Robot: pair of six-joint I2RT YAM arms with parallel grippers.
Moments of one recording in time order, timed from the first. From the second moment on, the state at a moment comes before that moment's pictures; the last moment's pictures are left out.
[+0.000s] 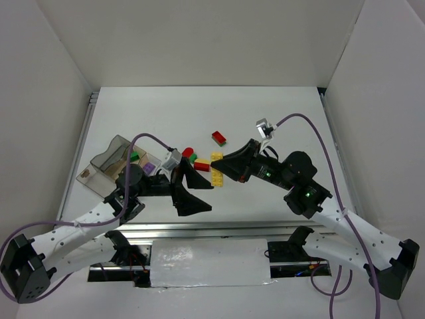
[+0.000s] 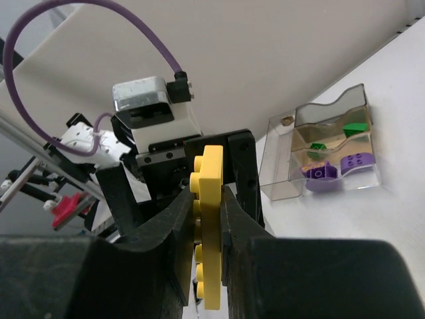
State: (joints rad) left arm -0.75 0.89 0.55 0.53 0.80 -0.60; right arm 0.78 0.82 0.78 0.26 -0.36 0.69
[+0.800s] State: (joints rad) left arm -0.75 0.88 0.61 0.56 0.68 -0.59; right arm 0.80 0.93 0.75 0.46 -0.53 0.74
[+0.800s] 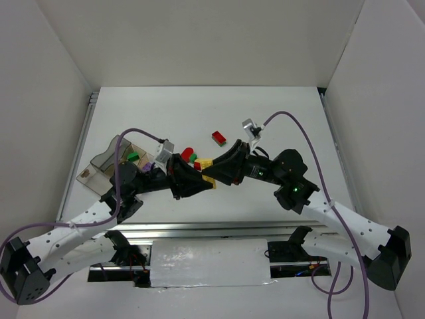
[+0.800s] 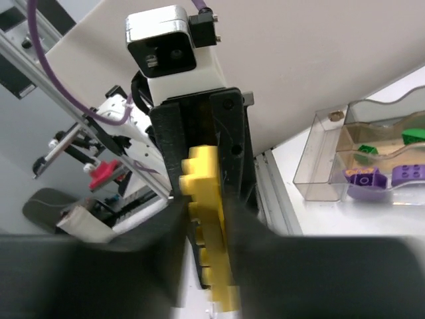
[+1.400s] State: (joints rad) left arm -0.17 1.10 1.01 -0.49 -0.44 -0.80; right arm 0.63 0.73 0.83 -0.11 0.14 0.81
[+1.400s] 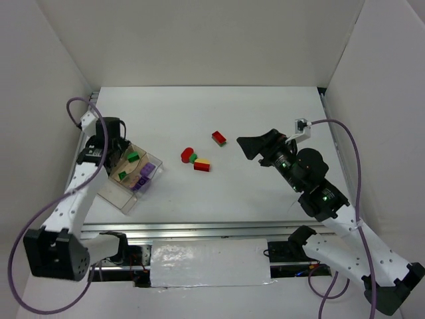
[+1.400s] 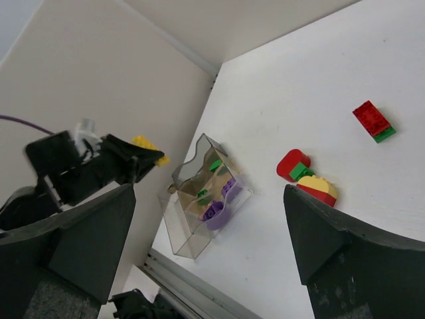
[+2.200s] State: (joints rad) left arm 0.11 1.39 0.88 -0.44 -0.34 -1.22; right arm 0.63 0.82 0.73 -0.11 0.00 0.78
